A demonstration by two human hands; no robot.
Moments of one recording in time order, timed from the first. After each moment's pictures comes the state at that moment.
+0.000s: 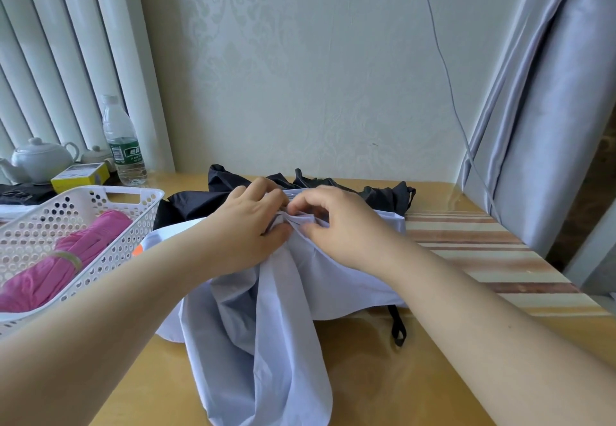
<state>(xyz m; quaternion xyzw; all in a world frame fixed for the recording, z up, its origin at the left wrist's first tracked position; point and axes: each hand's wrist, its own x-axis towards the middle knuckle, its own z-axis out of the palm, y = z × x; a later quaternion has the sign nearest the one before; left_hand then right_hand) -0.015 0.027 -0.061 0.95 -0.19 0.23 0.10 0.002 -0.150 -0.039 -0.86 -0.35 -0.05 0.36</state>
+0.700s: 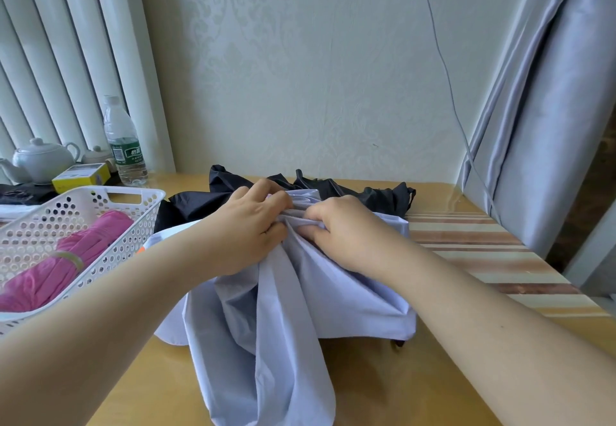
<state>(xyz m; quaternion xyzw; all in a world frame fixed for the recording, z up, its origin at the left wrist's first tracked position) -0.018 0.027 -0.057 0.94 -0.24 0.23 0.10 0.006 -0.149 -0.039 -0.92 -0.33 -0.05 0.20</state>
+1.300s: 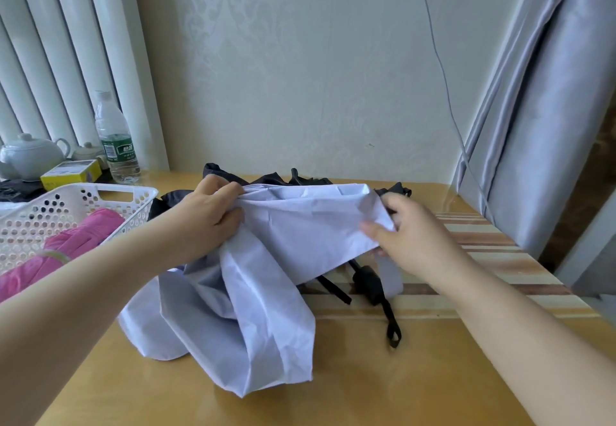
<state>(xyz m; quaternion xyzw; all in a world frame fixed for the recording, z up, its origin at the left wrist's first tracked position) -0.010 0.067 -0.064 0.95 -0.13 0.22 0.18 0.005 -0.217 -0.052 -0.90 -0.17 -0.07 0.40</state>
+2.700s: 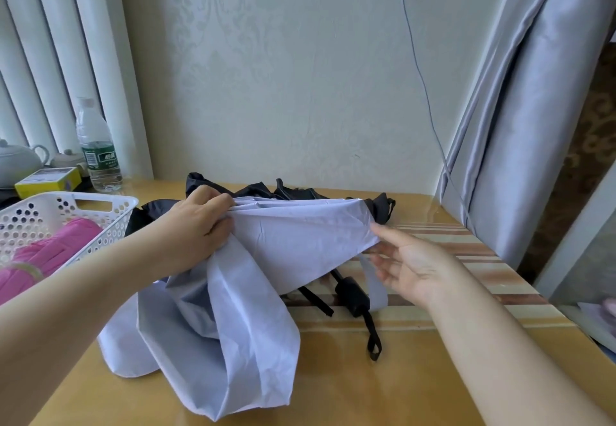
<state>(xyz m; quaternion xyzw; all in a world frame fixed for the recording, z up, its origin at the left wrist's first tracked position) -0.003 0.059 -0.064 0.96 -0.13 0.21 0.16 0.012 -0.229 -0.054 -0.64 0.11 0.10 0.75</state>
